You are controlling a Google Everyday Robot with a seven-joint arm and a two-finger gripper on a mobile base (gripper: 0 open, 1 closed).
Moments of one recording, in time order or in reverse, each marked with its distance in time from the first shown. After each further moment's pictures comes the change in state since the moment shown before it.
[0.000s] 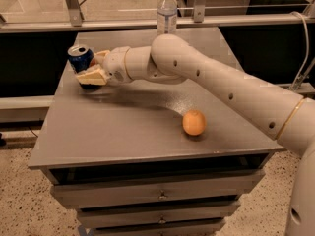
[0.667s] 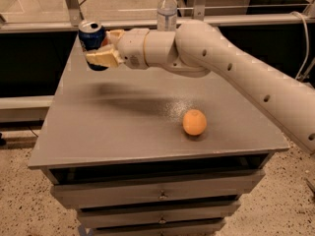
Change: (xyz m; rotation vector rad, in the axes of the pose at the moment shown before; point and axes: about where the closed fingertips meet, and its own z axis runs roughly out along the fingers) arm -0.057 -0.009 -0.066 0.080 -0.106 -0.051
